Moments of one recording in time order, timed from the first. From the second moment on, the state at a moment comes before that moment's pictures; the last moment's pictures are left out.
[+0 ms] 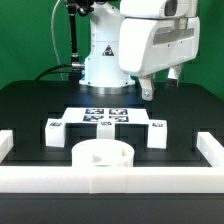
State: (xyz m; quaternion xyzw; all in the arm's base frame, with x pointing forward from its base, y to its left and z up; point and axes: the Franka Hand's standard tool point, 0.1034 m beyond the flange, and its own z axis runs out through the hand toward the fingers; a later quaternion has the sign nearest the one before) arm 0.564 0.054 0.113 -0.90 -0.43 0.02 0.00
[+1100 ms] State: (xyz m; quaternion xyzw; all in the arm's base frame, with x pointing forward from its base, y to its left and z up) arm 0.557 -0.030 0.056 -0.86 -0.51 0.01 0.01
